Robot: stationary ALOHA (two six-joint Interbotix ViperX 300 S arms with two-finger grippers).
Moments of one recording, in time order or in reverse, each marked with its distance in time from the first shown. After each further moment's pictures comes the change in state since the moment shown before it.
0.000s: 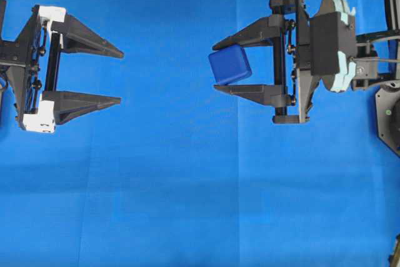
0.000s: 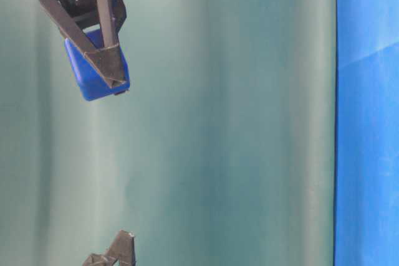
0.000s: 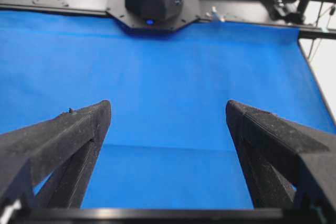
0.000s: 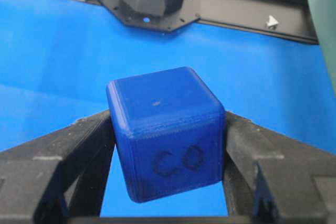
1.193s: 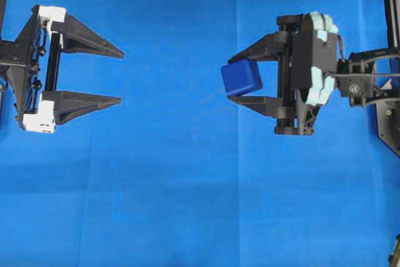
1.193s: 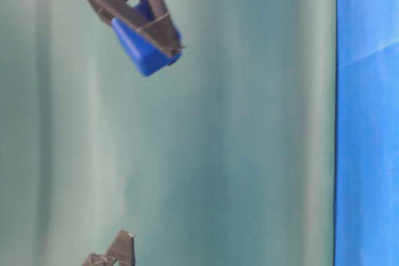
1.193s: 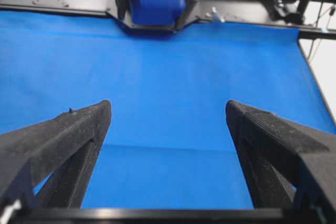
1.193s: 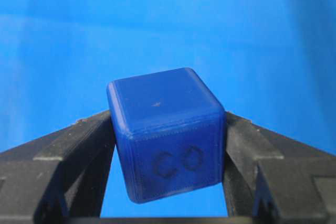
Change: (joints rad) left arm 0.002 0.000 0.000 0.000 0.000 0.000; right arm 0.106 0.000 0.002 0.018 0.319 0.086
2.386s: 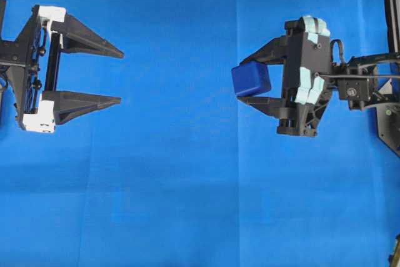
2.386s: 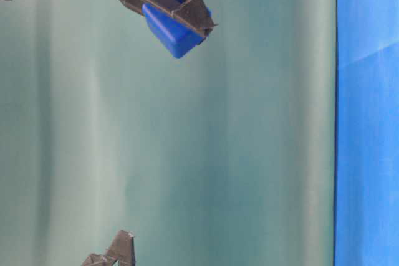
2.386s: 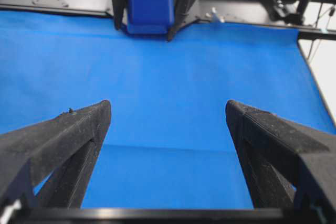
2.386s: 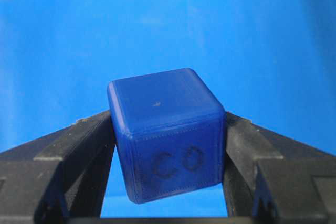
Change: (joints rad) left arm -0.002 0.000 -0.002 0.000 -0.002 -0.003; right arm 0.011 0.000 0.014 0.034 0.087 0.012
